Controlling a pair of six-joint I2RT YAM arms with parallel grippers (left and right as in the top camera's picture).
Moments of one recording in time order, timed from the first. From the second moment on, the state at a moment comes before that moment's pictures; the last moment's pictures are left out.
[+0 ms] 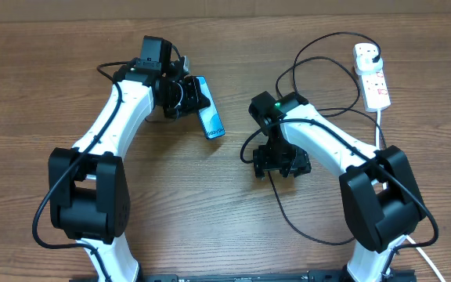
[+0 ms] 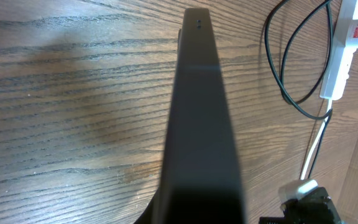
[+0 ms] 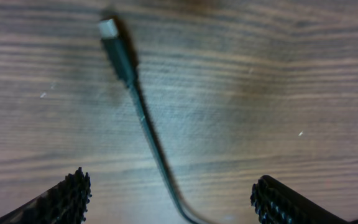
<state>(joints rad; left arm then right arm) -0.18 1.95 1.51 -0.73 0.53 -0.47 0.52 1.94 1.37 -1.21 -0.04 0.44</state>
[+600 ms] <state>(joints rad) -0.18 1.95 1.51 -0.74 0.53 -0.47 0.52 1.94 1.57 -1.17 -0.05 0.42</state>
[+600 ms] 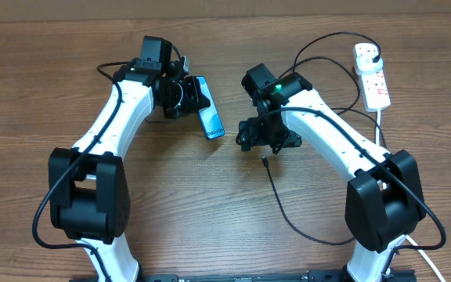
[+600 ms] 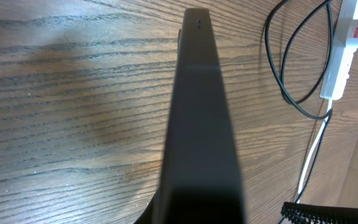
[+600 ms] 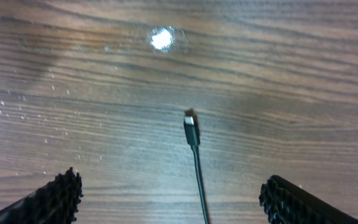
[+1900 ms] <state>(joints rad) -0.18 1.95 1.51 -0.62 0.70 -0.64 0.52 1.94 1.49 -1.12 0.00 0.42</state>
